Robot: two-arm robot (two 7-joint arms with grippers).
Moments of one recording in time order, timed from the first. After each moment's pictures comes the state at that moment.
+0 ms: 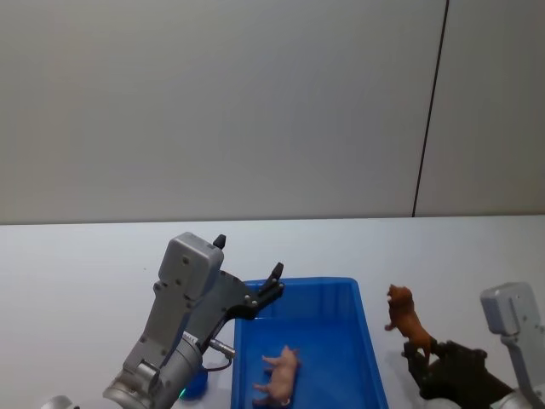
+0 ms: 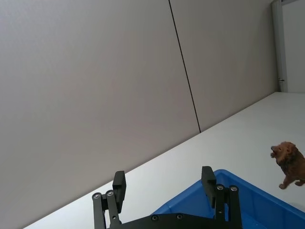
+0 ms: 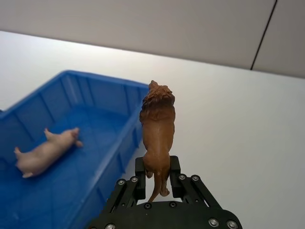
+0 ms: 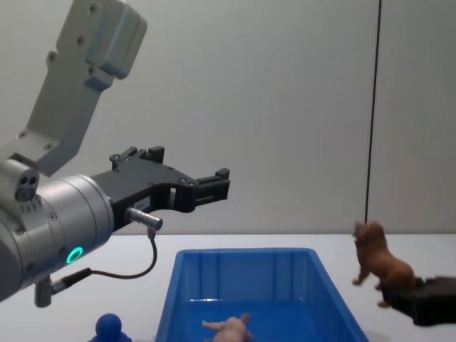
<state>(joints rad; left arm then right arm) -0.24 0.38 0.45 -1.63 -0.20 0.01 -0.01 0.02 0.30 -0.25 -1.69 0.25 0.32 0.17</state>
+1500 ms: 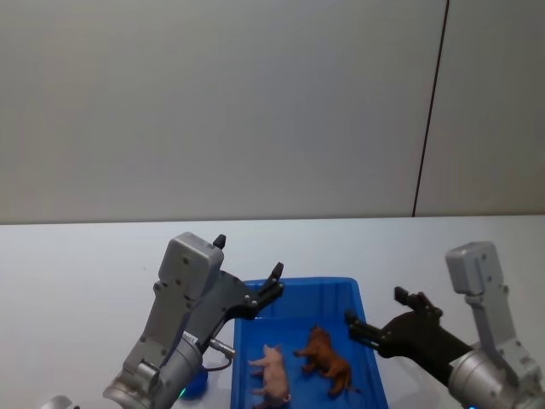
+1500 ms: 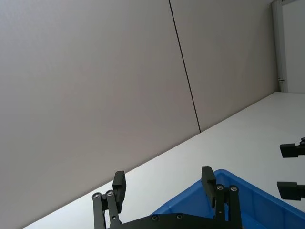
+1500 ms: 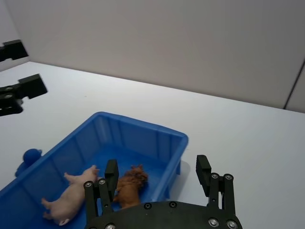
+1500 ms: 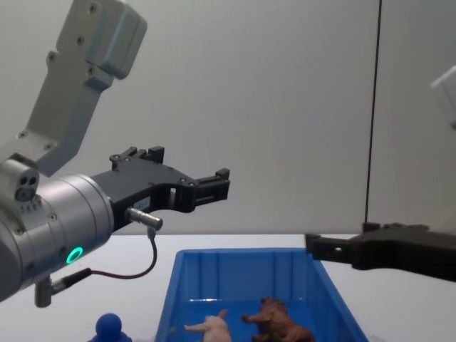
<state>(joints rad) -0.24 0.38 0.45 -1.63 -0.20 0.01 -0.01 0.15 0.22 -0.28 -1.61 0.24 0.27 0.26</state>
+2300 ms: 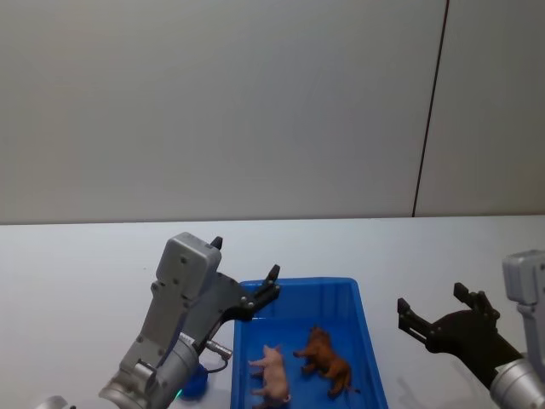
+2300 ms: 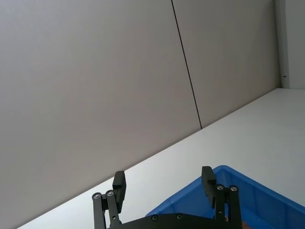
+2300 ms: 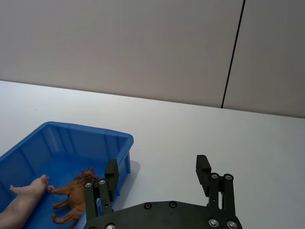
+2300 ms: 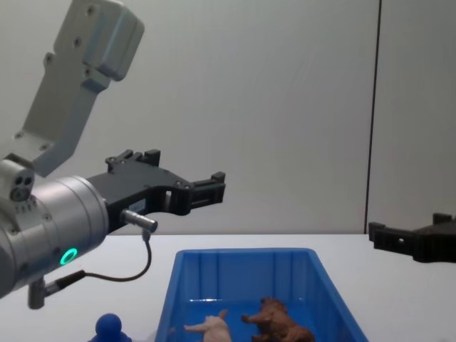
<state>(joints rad) -0.23 0.39 0.45 -1.63 -0.20 0.03 -0.01 0.06 0.27 -0.24 -1.69 0.26 0.21 0.07</state>
